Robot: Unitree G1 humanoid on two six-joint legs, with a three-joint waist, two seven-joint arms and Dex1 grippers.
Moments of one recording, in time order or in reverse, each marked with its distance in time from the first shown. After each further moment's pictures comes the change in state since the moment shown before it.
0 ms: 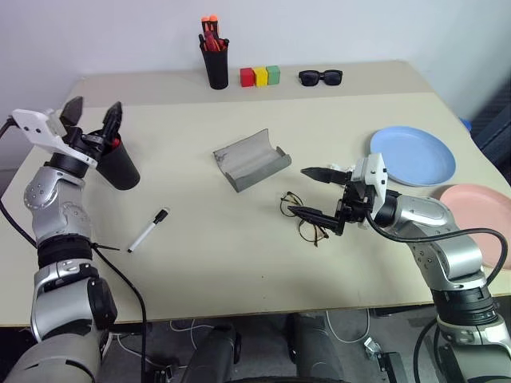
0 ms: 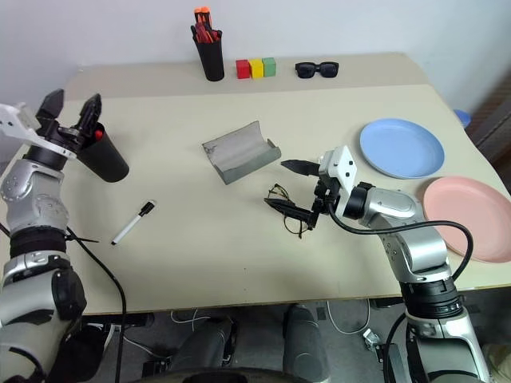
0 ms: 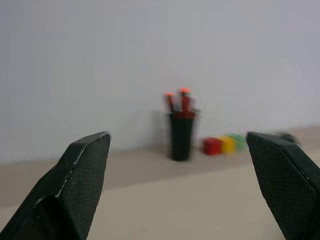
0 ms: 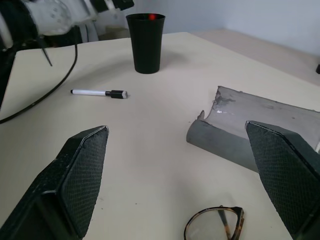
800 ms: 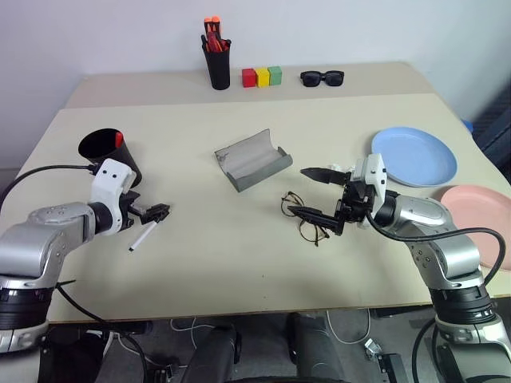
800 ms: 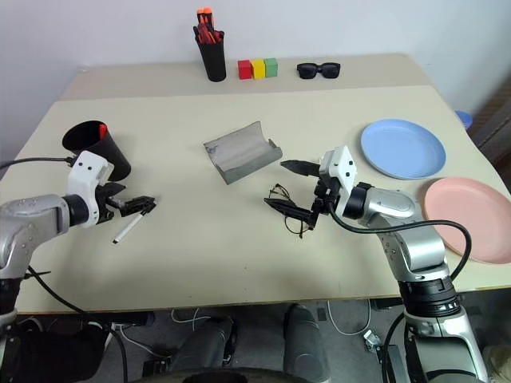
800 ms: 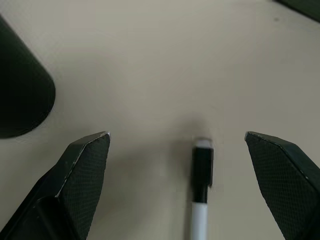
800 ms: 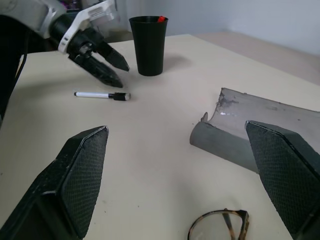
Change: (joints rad) left arm 0.262 0.254 -0.267 -0.644 -0.017 1.090 0.218; right arm 0.000 0.009 0.002 0.016 0.002 -0.010 0.011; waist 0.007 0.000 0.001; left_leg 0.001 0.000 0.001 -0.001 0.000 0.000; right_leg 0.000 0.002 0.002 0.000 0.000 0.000
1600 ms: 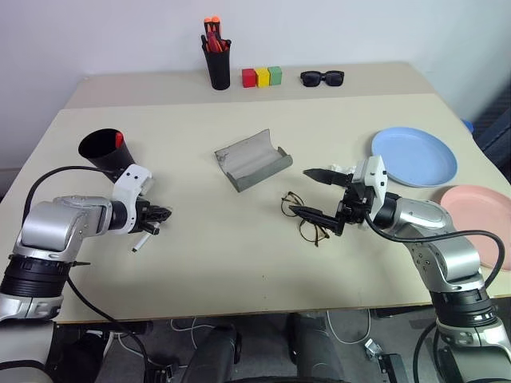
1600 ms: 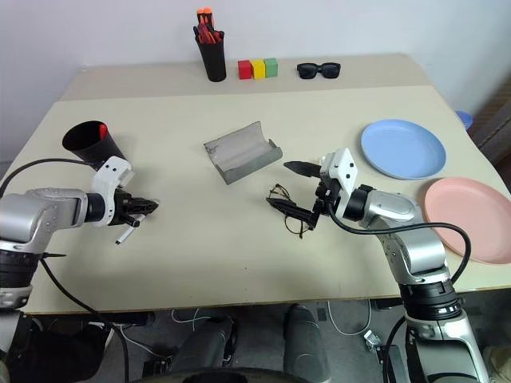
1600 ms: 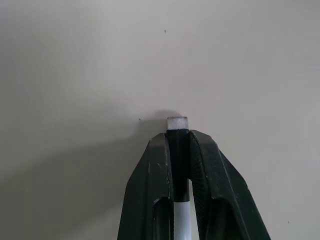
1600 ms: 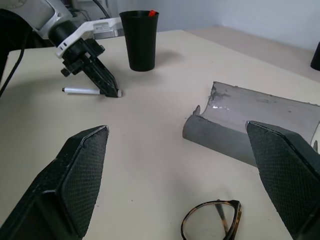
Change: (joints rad) left arm -0.143 -0.032 -0.139 0.170 0.070 0.013 -0.125; right arm 0.018 -0.002 -0.001 -0.001 -0.012 -0.007 -0.026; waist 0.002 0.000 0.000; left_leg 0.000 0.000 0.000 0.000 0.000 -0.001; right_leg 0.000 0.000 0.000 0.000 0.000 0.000
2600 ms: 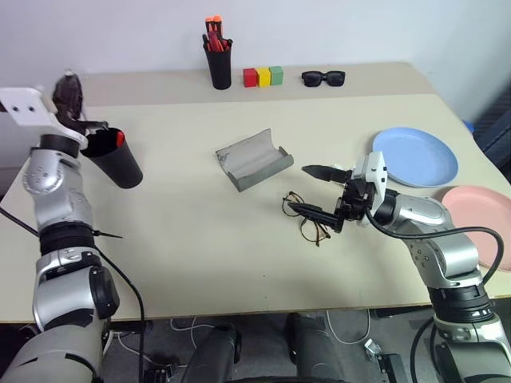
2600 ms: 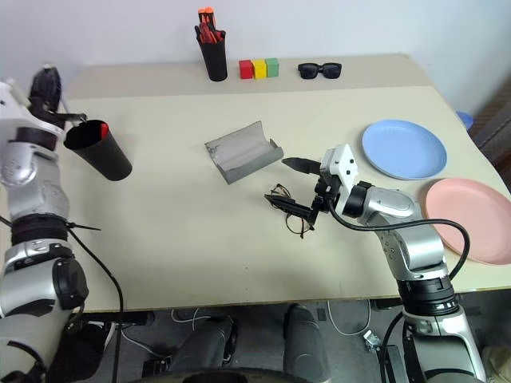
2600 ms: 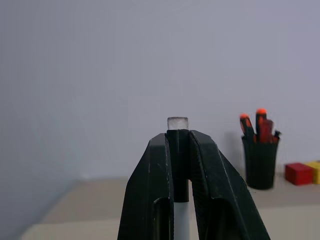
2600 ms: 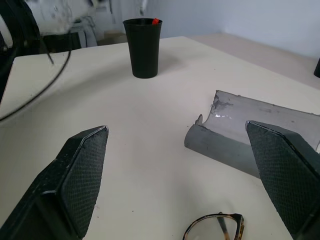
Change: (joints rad) left arm -0.286 -0.273 0.433 0.756 0.144 -1.426 0.262; right arm -0.026 0.011 -0.003 0.013 0.010 0.000 0.010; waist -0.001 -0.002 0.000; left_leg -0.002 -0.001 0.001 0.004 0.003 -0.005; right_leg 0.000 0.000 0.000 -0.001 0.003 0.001
